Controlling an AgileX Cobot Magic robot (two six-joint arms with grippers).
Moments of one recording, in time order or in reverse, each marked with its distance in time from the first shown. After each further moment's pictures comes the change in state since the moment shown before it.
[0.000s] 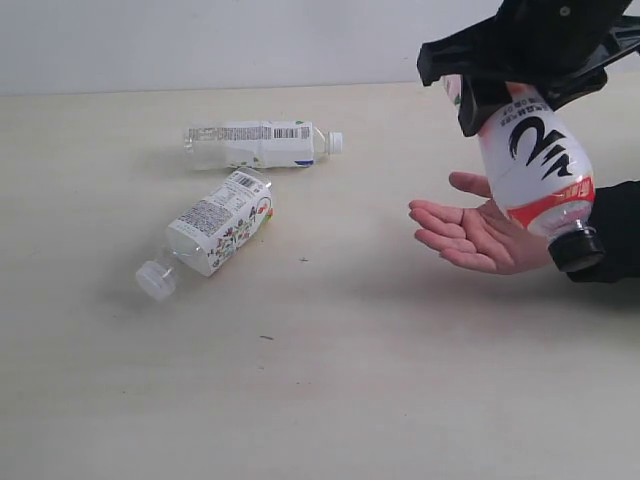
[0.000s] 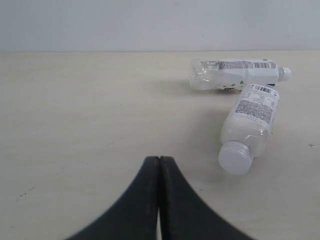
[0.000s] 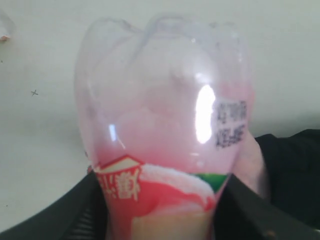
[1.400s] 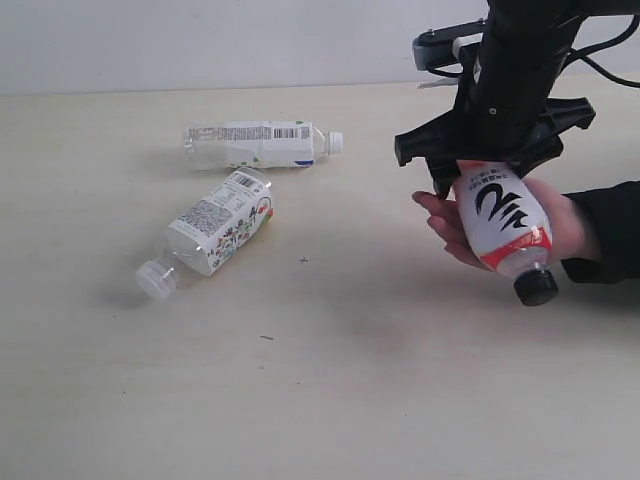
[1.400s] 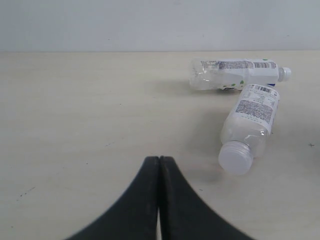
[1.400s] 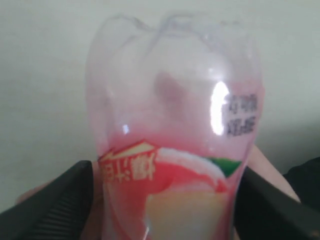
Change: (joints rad) left arm 0.000 0.000 0.000 0.000 0.000 0.000; right arm 0.000 0.220 0.052 -0.099 -0.140 0.094
